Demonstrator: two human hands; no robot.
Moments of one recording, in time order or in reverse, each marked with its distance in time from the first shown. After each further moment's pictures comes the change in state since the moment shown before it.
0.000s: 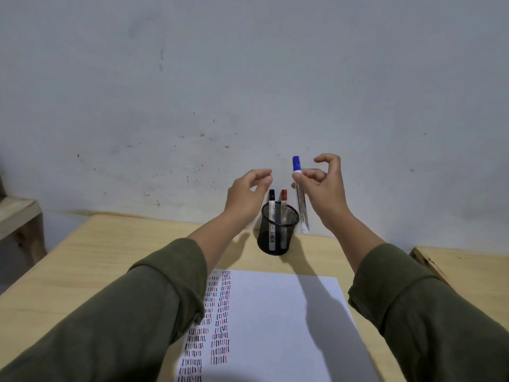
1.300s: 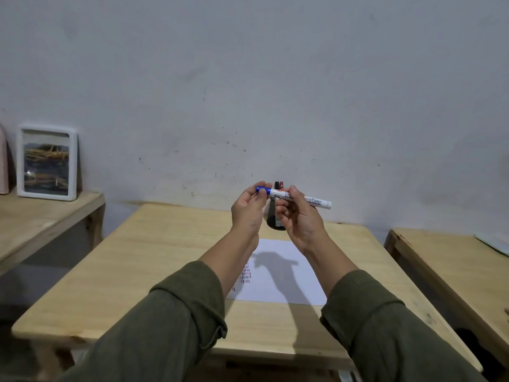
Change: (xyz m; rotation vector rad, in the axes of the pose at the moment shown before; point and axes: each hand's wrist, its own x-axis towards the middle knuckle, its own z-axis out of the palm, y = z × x) left_hand -0.169 0.040 -0.034 -0.711 0.111 -0.177; right_hand -0.183 -0.066 0.035 0.745 -0.076 0.310
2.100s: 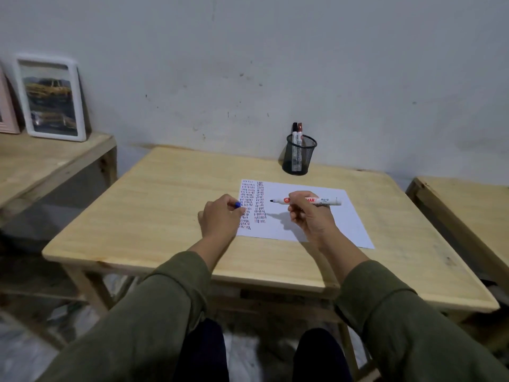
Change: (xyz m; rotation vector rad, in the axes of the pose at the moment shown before) left_hand -0.023 -0.084 -0.130 1.203 0.218 0.008; right_hand -0.042 0.077 -0.069 -0.328 0.147 0.134
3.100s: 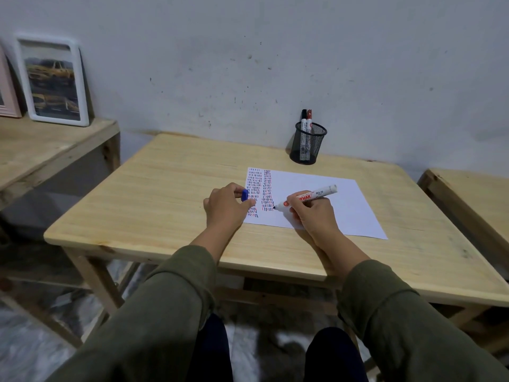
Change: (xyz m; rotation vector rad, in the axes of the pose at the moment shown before) left_hand 0.003 -0.013 0.005 -0.004 0.023 0.089; right_hand -0.005 0.028 0.000 -0.538 0.050 -0.090
